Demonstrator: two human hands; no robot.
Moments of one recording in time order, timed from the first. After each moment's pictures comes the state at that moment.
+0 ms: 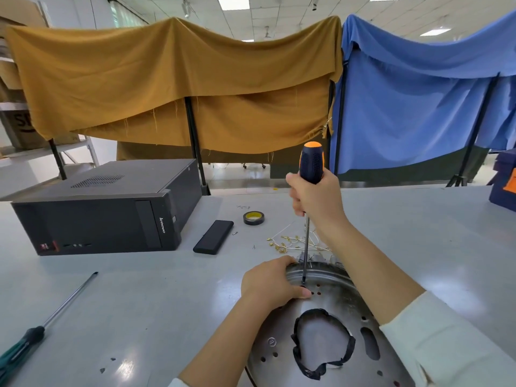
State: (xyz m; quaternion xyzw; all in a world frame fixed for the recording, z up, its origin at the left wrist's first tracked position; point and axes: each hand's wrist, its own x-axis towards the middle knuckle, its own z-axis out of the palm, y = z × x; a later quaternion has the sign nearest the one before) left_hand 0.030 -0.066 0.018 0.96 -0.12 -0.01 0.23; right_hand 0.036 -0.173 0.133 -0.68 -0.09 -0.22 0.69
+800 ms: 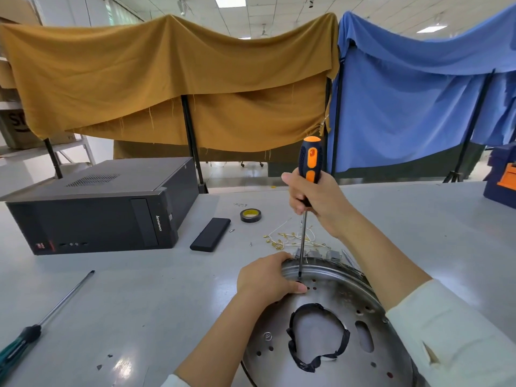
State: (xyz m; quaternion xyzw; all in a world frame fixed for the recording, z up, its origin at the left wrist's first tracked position) left_hand 0.030 -0.067 0.019 0.96 -0.13 -0.01 0.24; right_hand 0.038 -0.200 0.127 -0.69 -0.19 -0.10 0.69
